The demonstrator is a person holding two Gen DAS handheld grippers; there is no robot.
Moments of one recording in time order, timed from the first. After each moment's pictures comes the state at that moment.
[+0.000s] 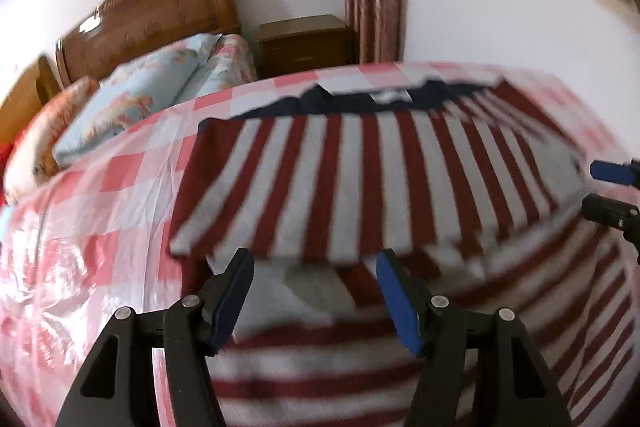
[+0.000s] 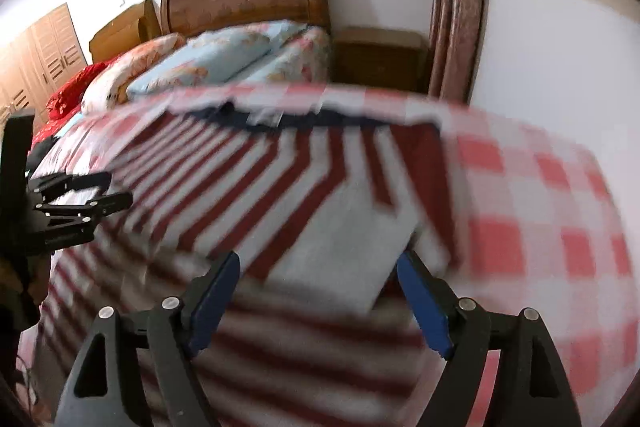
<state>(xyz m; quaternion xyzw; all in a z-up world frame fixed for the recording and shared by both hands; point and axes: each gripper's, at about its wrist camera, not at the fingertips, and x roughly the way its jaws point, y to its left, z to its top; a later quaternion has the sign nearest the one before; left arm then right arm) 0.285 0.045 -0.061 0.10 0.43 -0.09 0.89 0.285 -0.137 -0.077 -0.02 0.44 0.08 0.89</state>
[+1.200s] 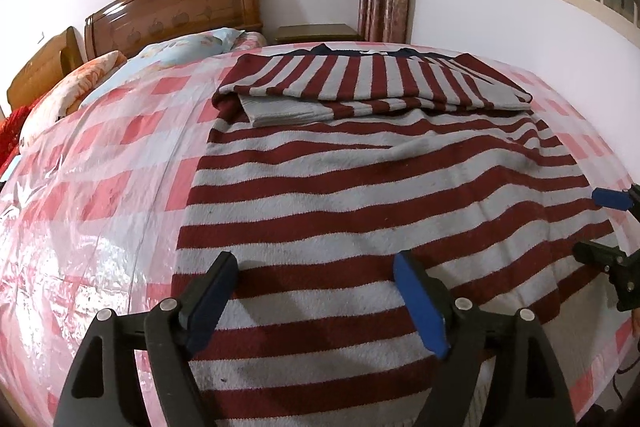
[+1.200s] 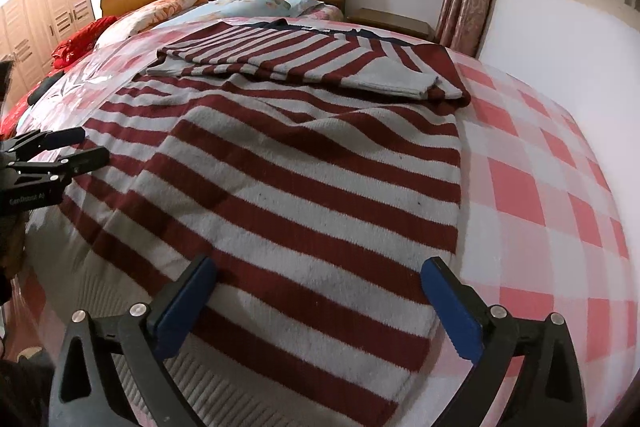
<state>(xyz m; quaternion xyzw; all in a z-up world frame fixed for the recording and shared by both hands) 0.144 0.078 -0.081 0.04 0.41 -0.07 0.91 0.147 -0.113 -0.111 -0.08 0.44 0.07 0.89</state>
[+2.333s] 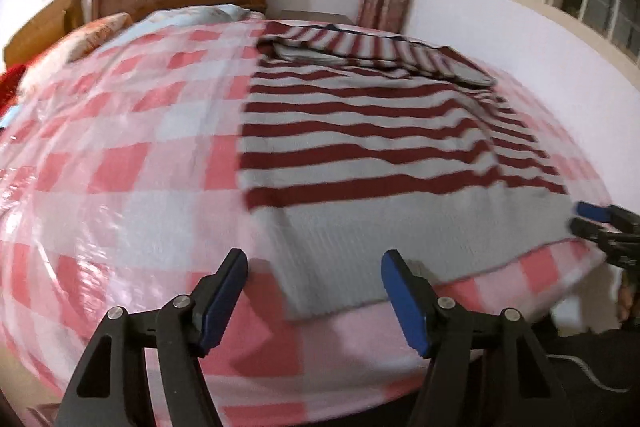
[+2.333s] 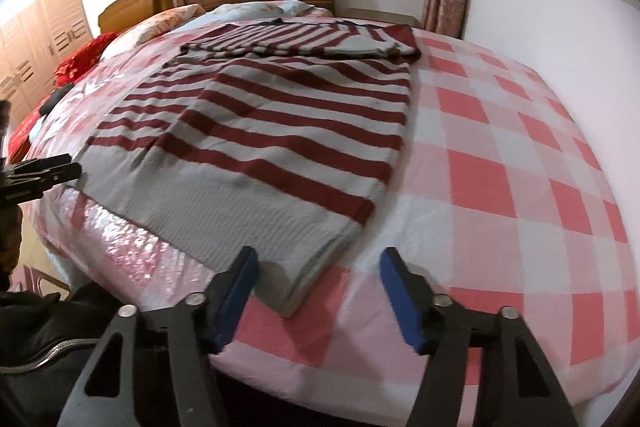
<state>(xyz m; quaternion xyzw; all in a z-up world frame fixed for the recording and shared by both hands) 0.033 0.126 -0.080 -0.03 0.44 -0.11 0.89 0.039 -0.135 -0.102 -0.05 0.44 0.08 0.90</state>
